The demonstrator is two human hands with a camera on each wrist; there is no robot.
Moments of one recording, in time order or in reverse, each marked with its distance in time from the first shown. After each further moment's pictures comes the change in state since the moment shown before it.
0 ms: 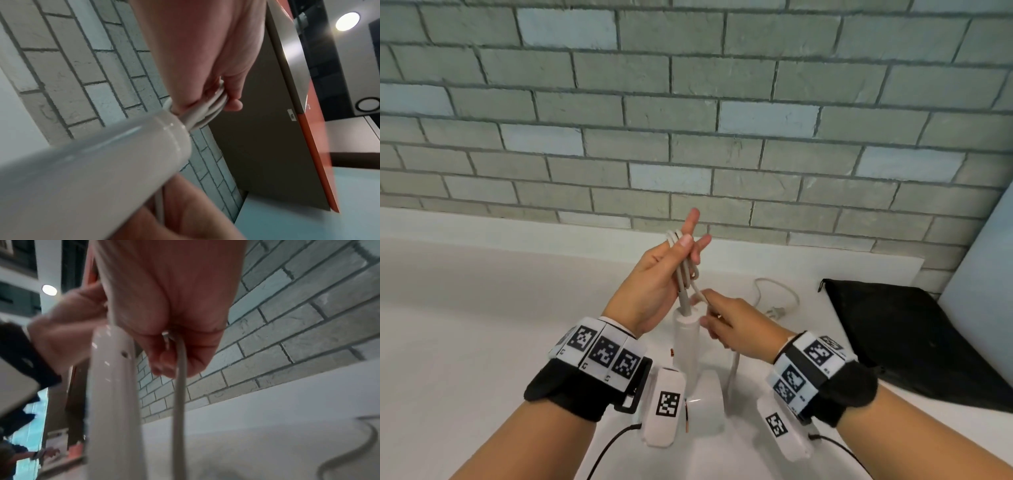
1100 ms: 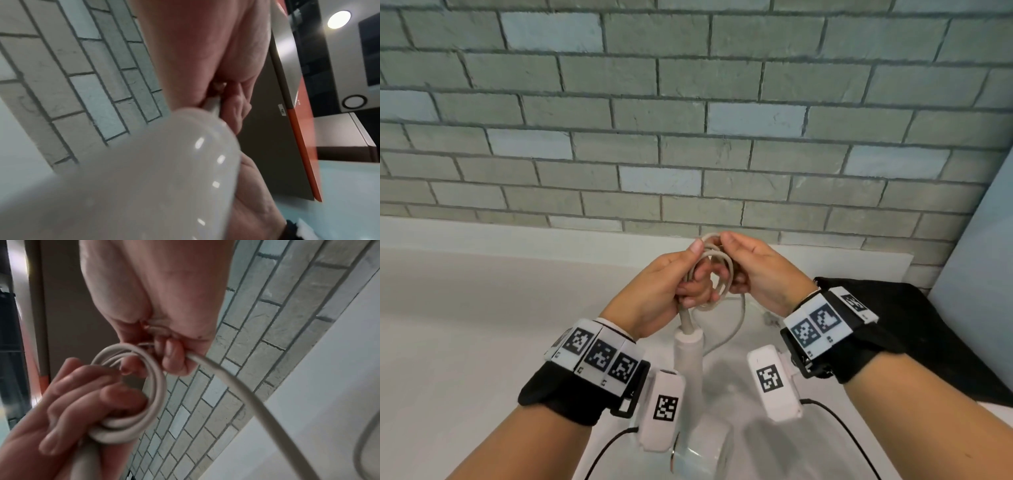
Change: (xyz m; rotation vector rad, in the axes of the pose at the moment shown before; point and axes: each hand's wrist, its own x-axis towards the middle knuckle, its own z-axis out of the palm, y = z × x) left_hand 0.005 -0.003 0.009 0.066 -0.238 -0.136; right_hand -0.001 -0.027 -0.059 0.770 0.184 -0.073
